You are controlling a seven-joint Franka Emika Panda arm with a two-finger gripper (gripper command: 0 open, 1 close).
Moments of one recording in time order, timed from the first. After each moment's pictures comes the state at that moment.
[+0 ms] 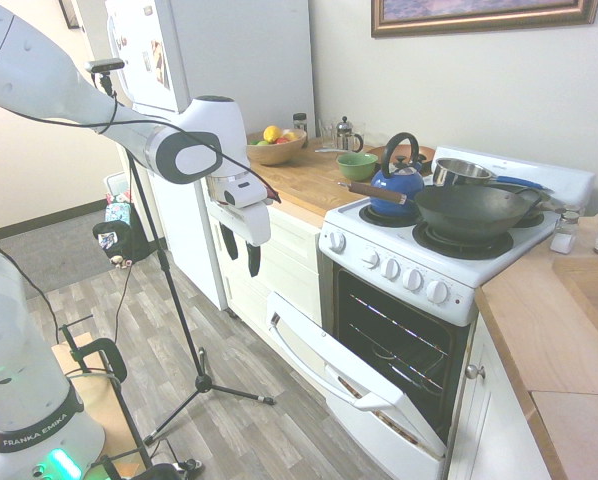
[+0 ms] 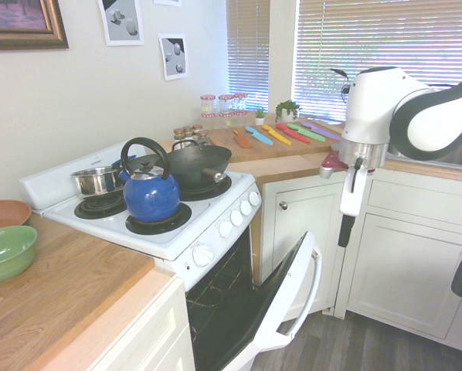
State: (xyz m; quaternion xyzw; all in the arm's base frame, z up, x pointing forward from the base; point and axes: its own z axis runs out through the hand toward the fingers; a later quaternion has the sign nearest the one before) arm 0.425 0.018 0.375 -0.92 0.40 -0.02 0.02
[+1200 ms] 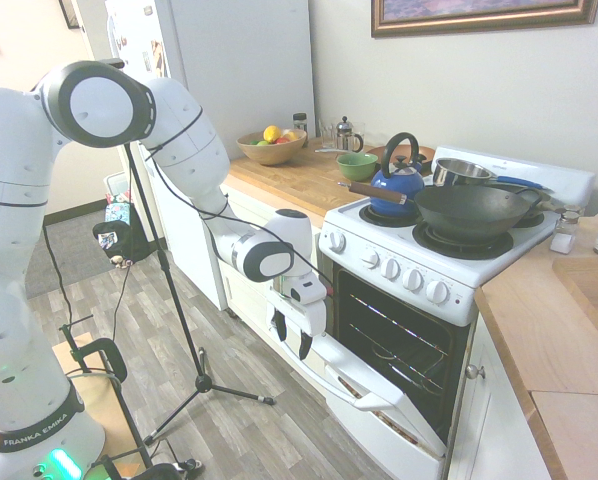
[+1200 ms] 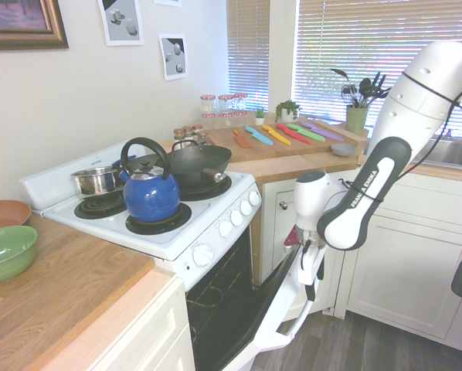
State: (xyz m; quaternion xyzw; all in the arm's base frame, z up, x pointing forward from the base) arm 0.515 -0.033 0.134 -0.91 0.41 0.04 -0.04
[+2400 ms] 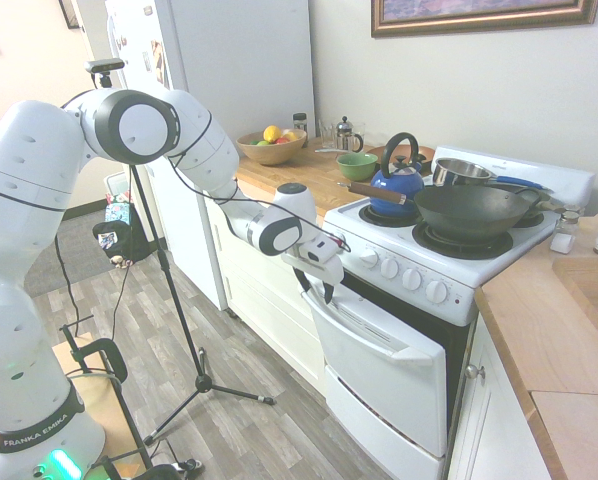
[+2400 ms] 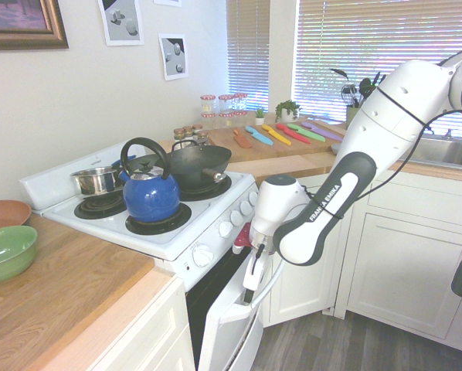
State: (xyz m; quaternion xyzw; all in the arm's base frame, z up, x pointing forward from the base) arm 0.636 0.069 0.176 -0.94 0.32 -0.10 0.05
